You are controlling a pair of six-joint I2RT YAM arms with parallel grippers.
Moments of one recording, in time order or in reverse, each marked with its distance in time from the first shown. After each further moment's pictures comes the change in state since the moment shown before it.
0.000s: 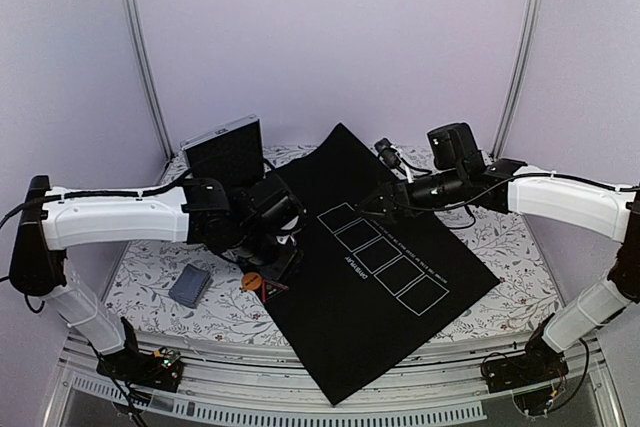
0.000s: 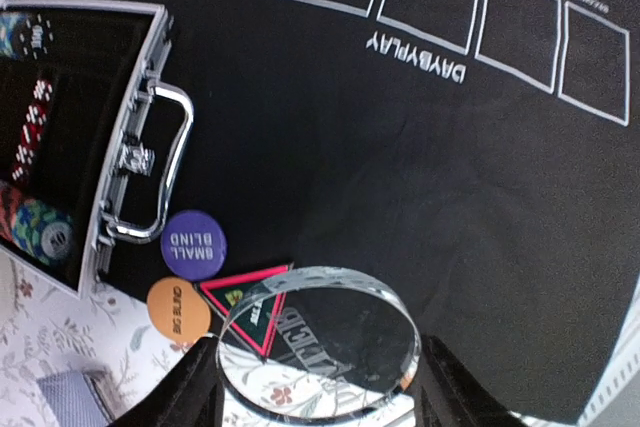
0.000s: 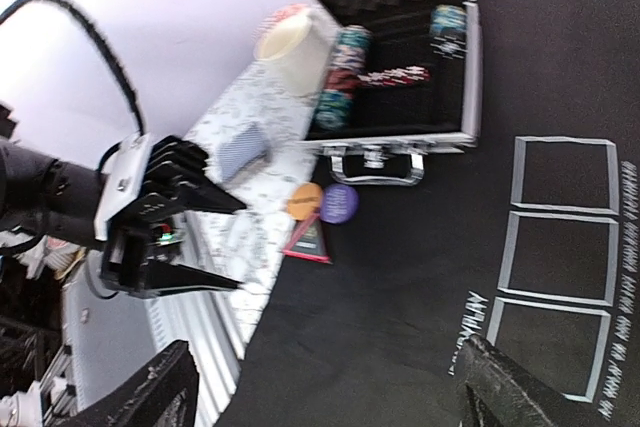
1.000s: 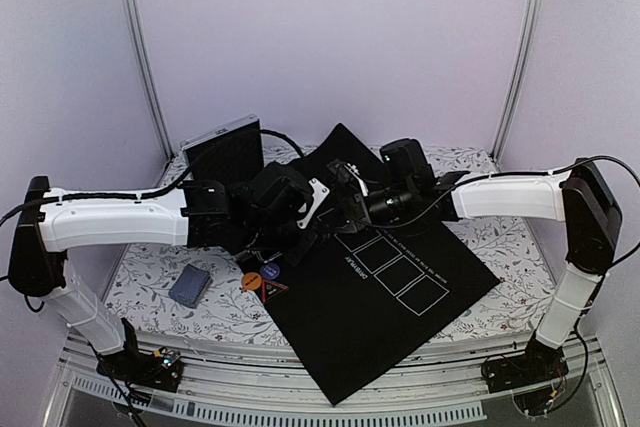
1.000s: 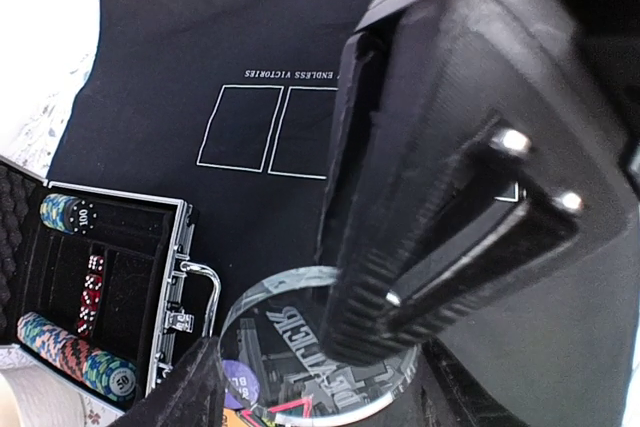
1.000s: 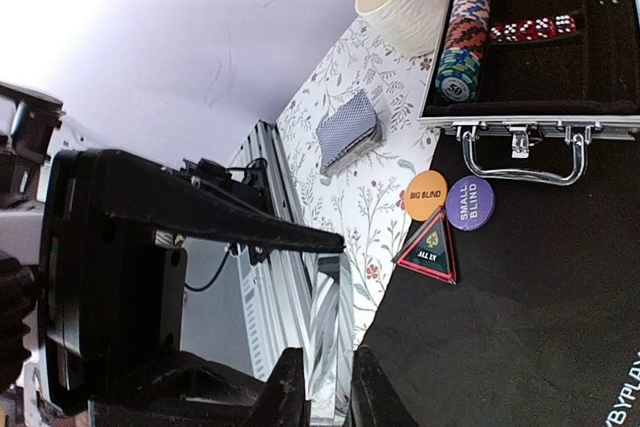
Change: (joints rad) left arm -0.049 0.000 0.031 0.290 -0.151 0.254; right arm 0.109 0.297 0.095 0.266 -0.257 0.235
